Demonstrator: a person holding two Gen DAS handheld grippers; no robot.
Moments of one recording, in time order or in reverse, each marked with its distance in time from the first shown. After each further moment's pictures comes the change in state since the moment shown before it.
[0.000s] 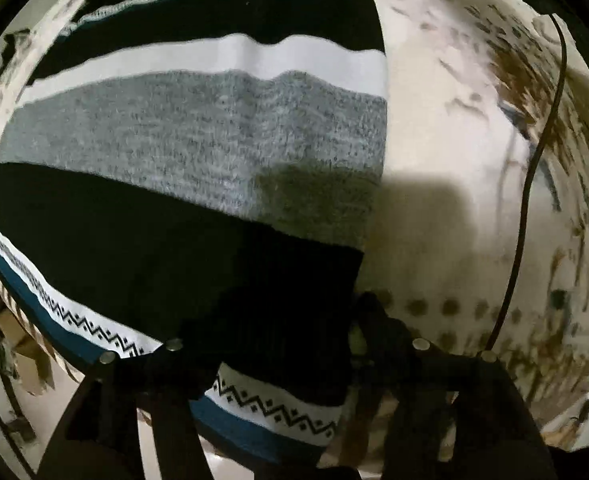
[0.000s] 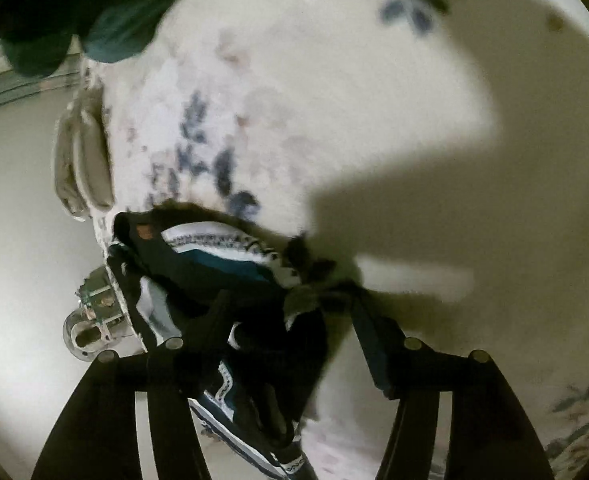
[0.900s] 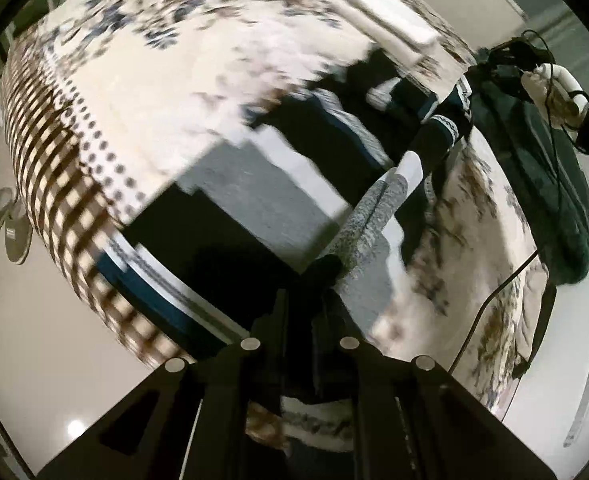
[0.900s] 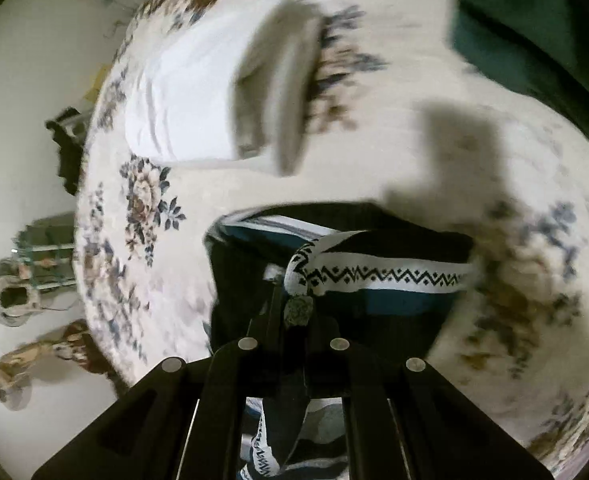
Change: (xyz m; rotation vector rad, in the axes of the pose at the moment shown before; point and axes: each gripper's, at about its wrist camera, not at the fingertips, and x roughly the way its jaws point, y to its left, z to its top) left arm -0.109 0.338 0.035 -0.520 -0.170 -0.299; right arm 0.119 0.420 -0.067 -0.320 -0.101 -0.337
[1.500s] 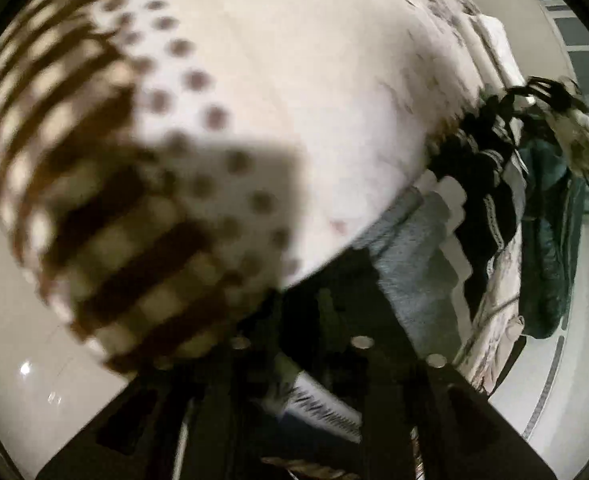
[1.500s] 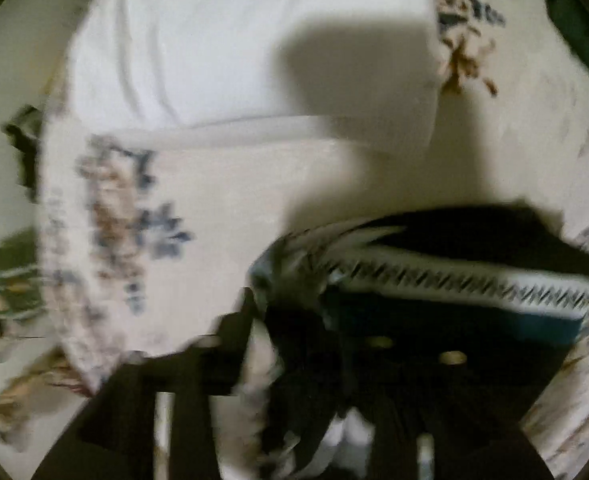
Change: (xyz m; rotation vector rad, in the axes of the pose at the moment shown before) left arm 0.068 0.161 0.057 -0.234 0.159 -0.129; right arm 0.120 0.069 0.026 0.120 0.056 0.008
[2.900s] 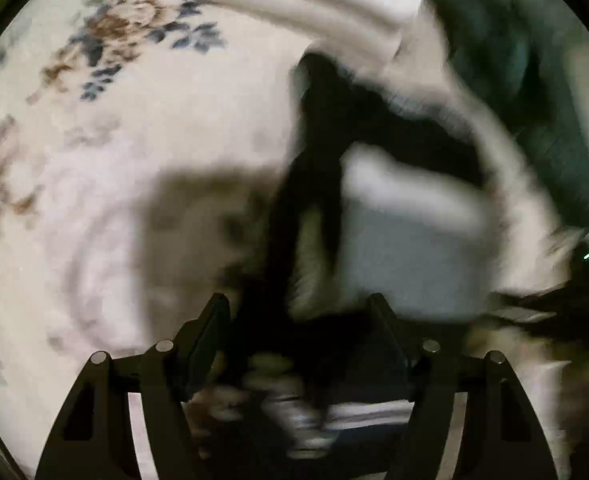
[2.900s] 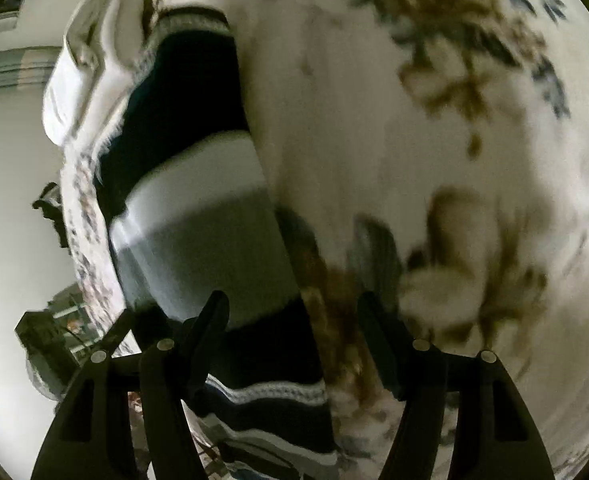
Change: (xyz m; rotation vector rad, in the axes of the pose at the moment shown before) left arm 0.108 -0.276 0.160 0.690 0.038 0.242; right arm -0.012 -0.235 -0.216 0.282 -0.061 0.144
